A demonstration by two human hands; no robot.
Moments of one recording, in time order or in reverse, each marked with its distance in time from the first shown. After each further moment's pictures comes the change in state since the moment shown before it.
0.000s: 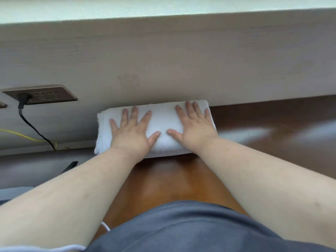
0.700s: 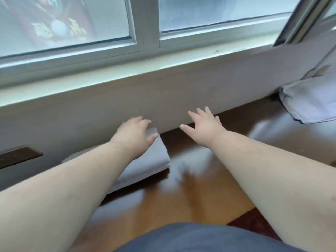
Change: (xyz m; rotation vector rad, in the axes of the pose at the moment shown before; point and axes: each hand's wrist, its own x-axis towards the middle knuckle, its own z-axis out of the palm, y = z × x) left_hand -0.001 0.133 -0.141 -0.107 0.075 0.398; right_hand -0.095 0.139 -0.127 0.202 0.103 0.386
